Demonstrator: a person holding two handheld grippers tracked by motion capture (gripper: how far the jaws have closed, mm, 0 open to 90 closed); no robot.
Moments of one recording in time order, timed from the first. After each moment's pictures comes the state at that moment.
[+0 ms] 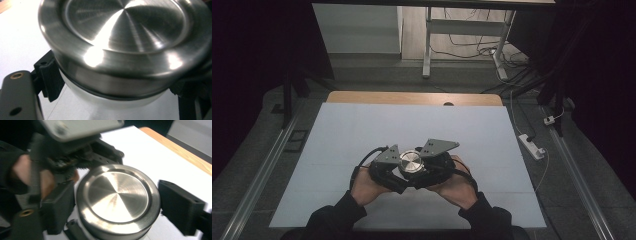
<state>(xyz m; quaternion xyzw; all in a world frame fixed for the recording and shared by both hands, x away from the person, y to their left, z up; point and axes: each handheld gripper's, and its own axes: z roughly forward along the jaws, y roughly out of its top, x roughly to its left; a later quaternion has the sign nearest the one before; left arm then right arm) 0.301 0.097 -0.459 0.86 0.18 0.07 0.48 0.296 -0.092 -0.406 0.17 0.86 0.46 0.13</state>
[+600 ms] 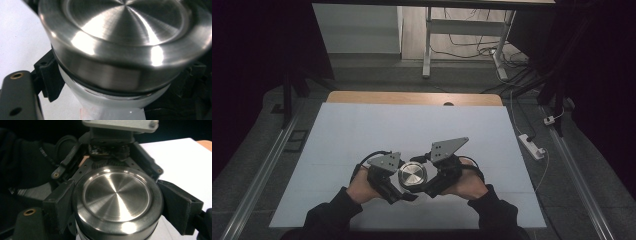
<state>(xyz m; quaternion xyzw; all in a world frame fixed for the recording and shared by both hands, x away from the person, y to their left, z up) 0.296 0.100 -0.455 0.87 0.04 -0.03 0.50 0.305 -0.114 -0.404 0.03 0.86 0.50 -0.03</state>
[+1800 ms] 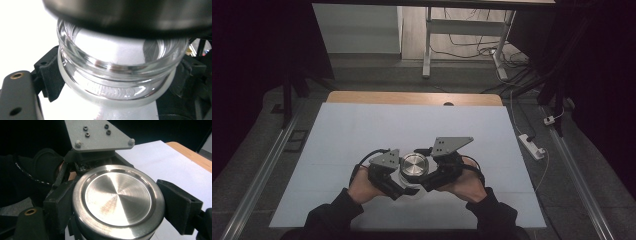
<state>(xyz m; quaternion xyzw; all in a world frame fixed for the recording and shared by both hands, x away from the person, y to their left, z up) 0.301 0.102 -0.459 0.86 0.09 0.01 0.49 0.299 -0.114 -0.390 0.10 0.85 0.51 0.04</state>
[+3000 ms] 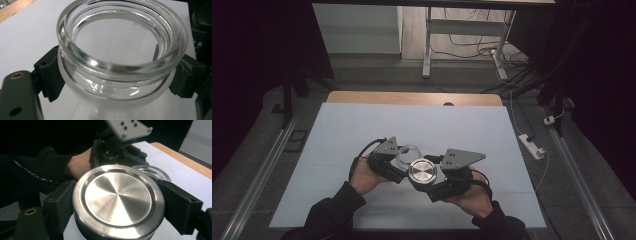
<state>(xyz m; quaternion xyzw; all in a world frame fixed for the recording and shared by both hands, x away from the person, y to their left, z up) 0.332 0.107 -0.465 0.86 0.18 0.09 0.47 0.269 -0.133 -0.398 0.14 0.84 0.52 0.09</state>
